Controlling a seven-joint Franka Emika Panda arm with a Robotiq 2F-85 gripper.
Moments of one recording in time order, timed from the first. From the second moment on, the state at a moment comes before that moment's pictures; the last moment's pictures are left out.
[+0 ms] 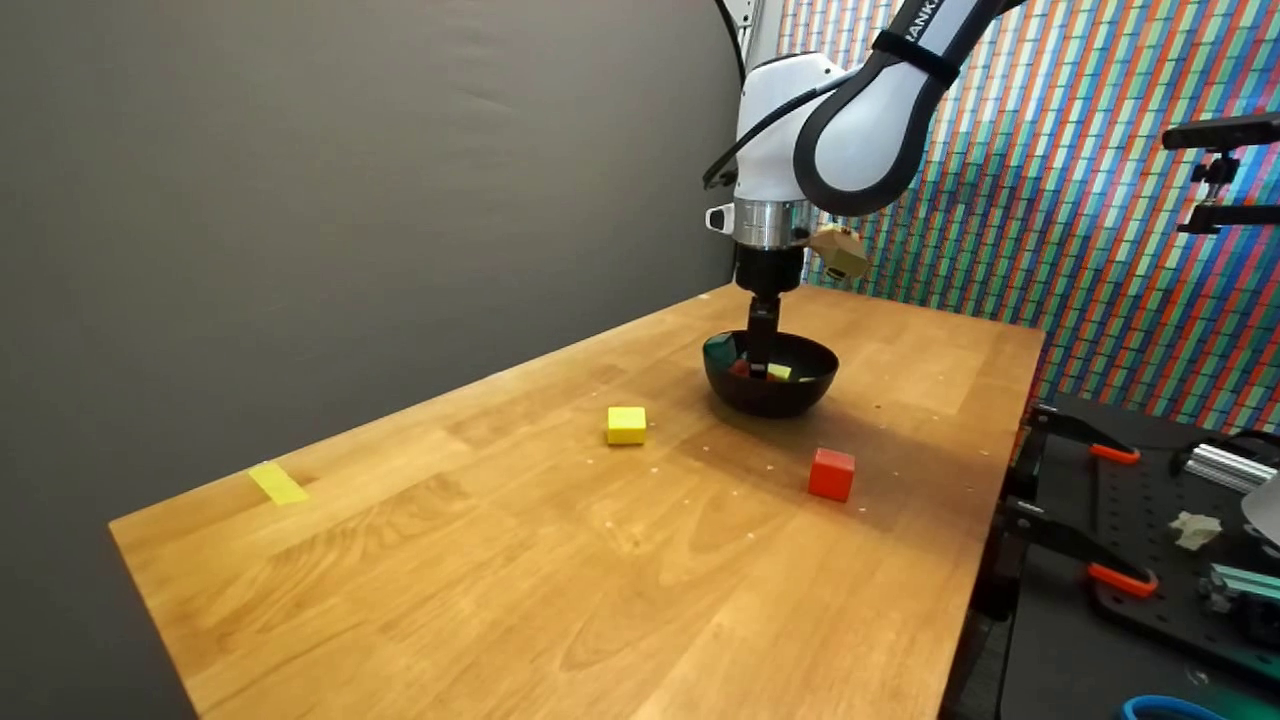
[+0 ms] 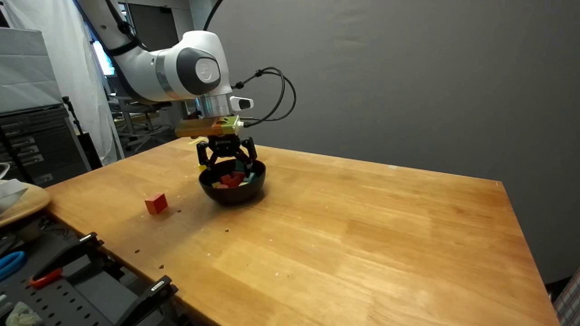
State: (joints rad) arm 0.06 0.40 0.04 -2.31 -0.20 2.68 -0.18
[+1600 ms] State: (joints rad) arm 0.07 0.32 0.00 -2.33 -0.13 2.71 0.00
